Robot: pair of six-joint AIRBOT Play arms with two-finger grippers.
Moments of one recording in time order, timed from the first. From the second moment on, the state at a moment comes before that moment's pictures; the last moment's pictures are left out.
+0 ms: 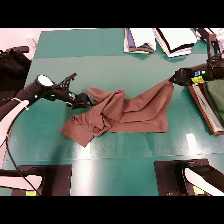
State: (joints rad) left arm -0.17 -1.54 1.10 0.74 -1.09 -1.28; right arm 0.01 -1.01 1.27 -1.18 1.30 1.44
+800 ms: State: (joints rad) left arm -0.14 -1.47 1.24 0.54 -1.14 -1.13; right arm -0.01 -1.01 1.37 -1.18 1.29 1.44
